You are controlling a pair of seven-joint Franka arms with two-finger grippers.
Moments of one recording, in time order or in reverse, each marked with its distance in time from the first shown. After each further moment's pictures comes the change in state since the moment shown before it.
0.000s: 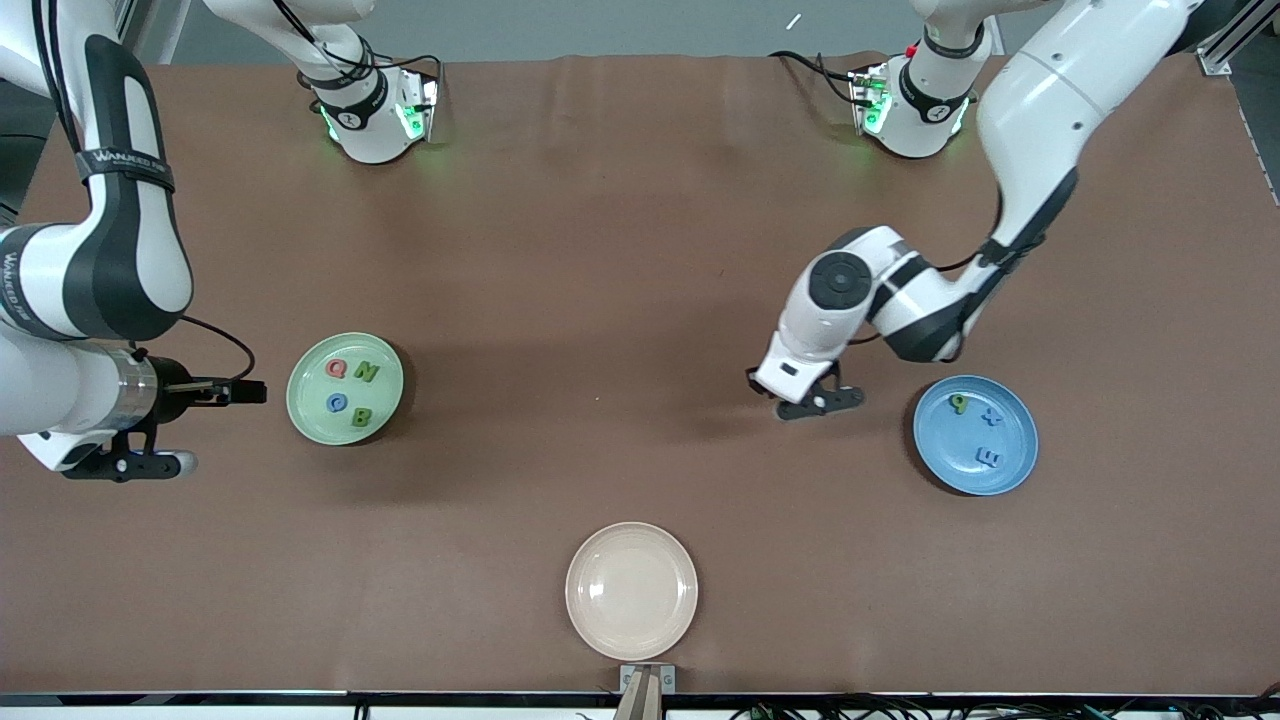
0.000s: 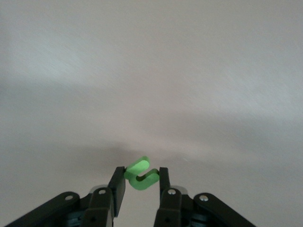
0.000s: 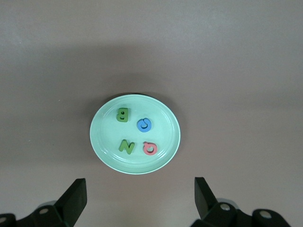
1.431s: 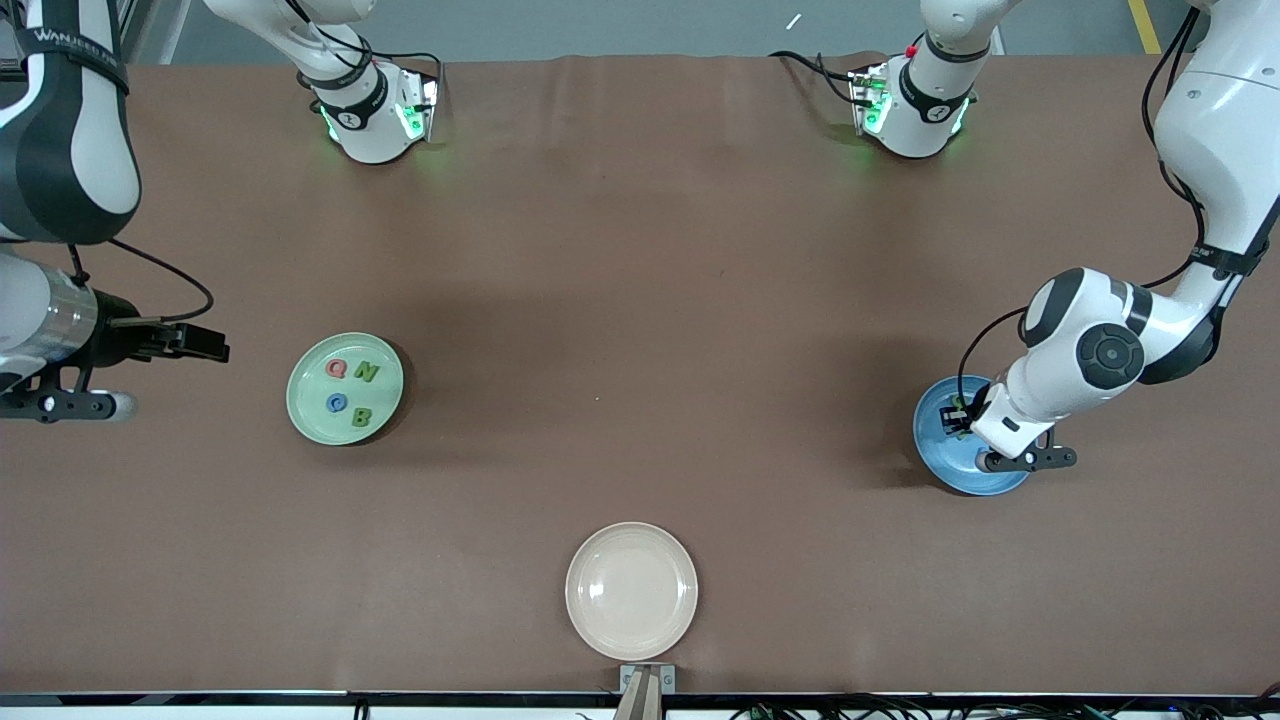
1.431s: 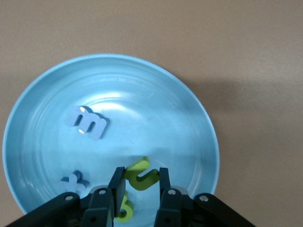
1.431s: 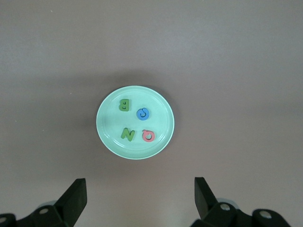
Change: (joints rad) left arm 0.453 0.064 -0.026 0.013 0.035 -0.042 0.563; right arm -0.008 -0.240 -0.004 -0.170 0.001 0.025 0.005
